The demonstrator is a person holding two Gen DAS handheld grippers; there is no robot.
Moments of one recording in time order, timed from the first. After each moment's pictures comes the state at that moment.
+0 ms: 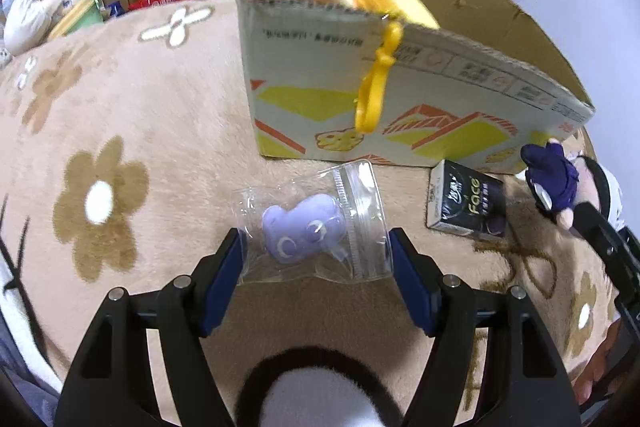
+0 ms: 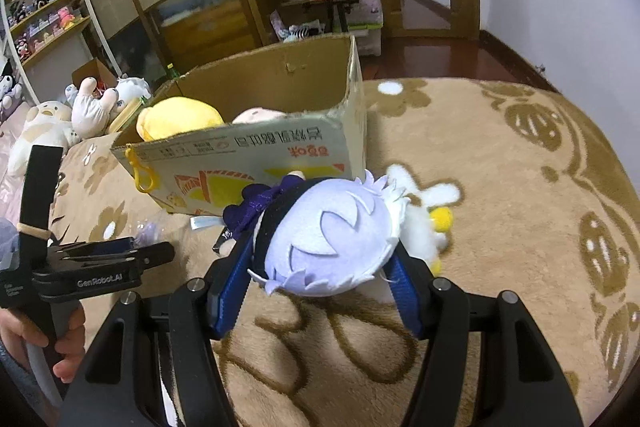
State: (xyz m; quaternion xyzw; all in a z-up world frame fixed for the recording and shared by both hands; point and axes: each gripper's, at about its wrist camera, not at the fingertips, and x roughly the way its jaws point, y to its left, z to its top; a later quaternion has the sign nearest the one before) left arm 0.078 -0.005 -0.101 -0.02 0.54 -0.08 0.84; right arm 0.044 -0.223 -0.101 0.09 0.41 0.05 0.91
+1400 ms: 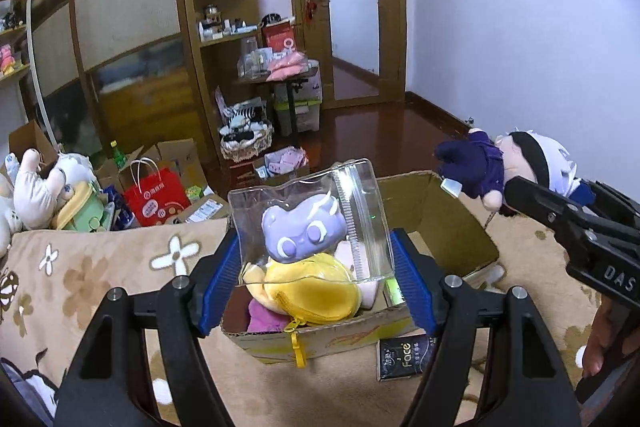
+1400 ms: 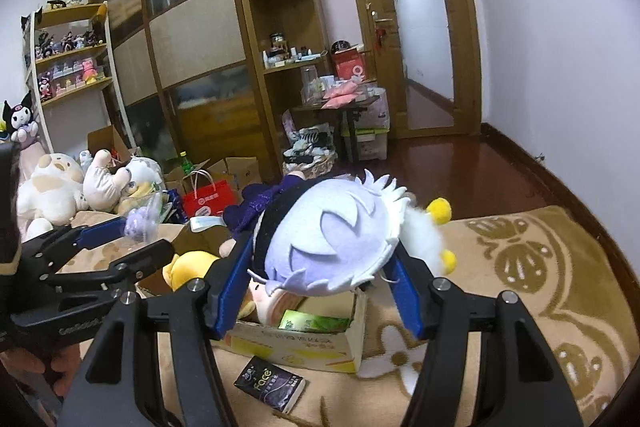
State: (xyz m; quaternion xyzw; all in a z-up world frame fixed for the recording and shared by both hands) left arm 0.100 -0.061 0.032 0.07 0.29 -0.14 0.94; right arm 0.077 -0.225 -0.003 0.08 0.24 0.05 0.97
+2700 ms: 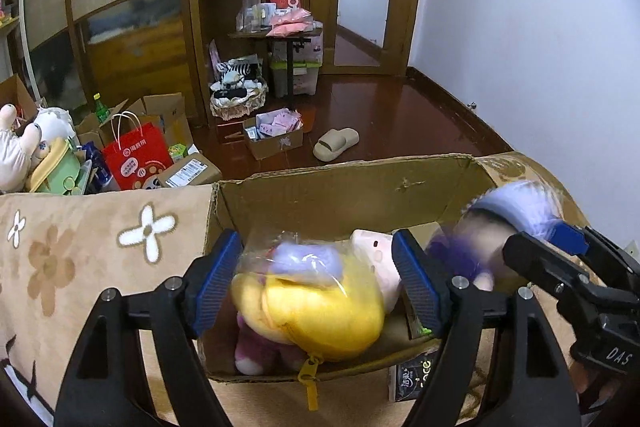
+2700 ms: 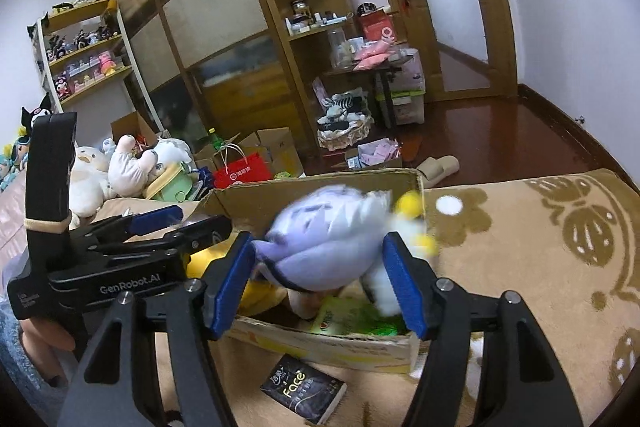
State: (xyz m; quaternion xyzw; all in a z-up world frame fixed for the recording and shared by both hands) left arm 0.164 -0.043 -0.010 0.03 0.36 -0.14 0.92; right arm 0.121 -0.214 -0.052 0.12 0.29 0.12 0.94
